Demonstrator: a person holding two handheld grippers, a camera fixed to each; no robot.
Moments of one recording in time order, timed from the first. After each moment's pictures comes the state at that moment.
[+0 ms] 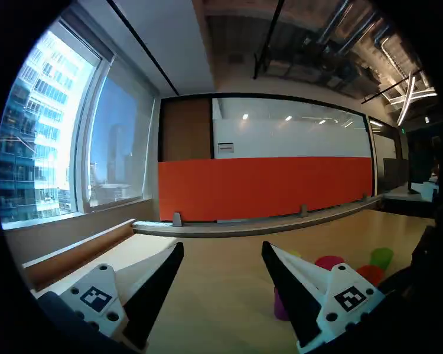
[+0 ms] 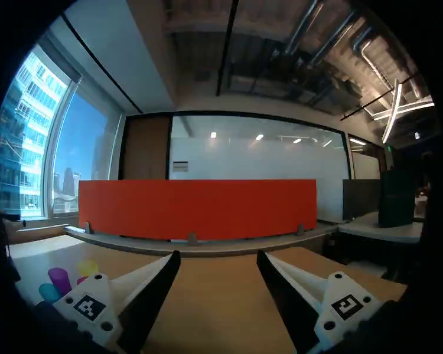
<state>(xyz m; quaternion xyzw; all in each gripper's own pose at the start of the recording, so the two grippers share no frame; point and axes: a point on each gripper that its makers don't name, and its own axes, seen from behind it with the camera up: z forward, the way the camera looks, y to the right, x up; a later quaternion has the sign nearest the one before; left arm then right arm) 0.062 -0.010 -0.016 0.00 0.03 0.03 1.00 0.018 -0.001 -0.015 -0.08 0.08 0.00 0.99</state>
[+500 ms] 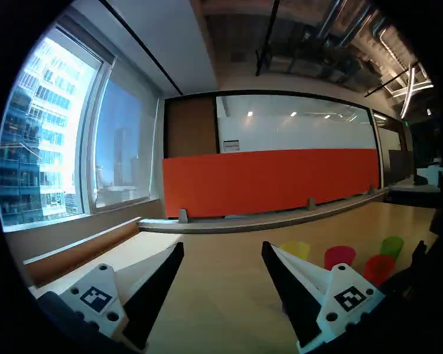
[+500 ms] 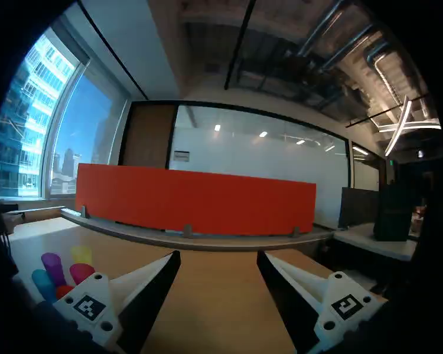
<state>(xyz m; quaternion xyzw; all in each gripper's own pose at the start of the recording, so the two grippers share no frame) 0.038 -0.013 -0.007 0.02 0.03 0.05 1.00 0.021 -0.007 -0.013 -0.08 0.05 -0.05 0.99</state>
